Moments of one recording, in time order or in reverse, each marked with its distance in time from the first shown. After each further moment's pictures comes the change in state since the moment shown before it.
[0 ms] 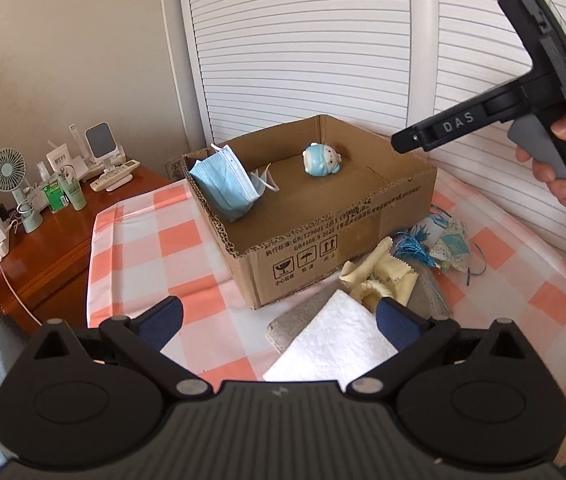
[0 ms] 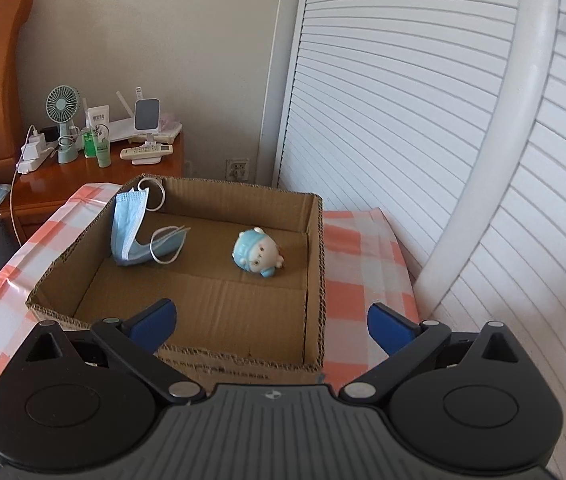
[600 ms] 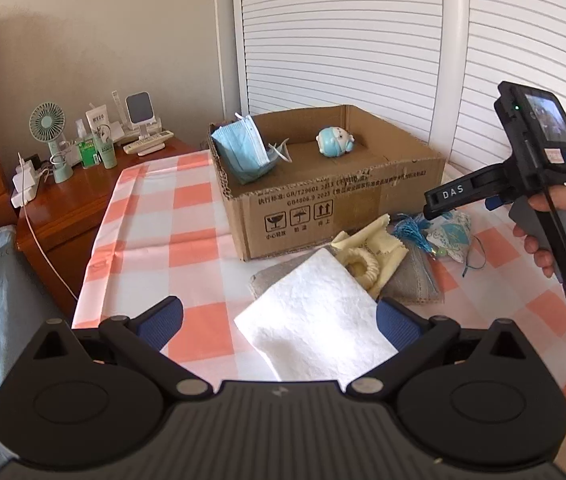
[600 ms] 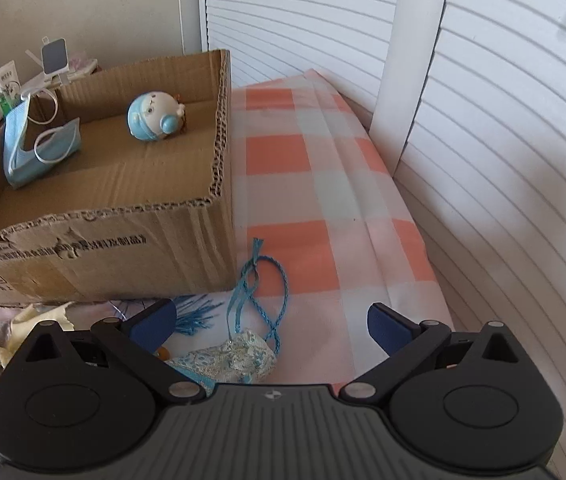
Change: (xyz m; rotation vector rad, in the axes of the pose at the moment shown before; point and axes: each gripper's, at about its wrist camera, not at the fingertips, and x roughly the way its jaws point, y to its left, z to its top) left arm -0.011 -0.034 -0.038 -0.151 -0.009 0.101; right arm 0.069 -0.041 -0.077 0.222 0.245 -0.094
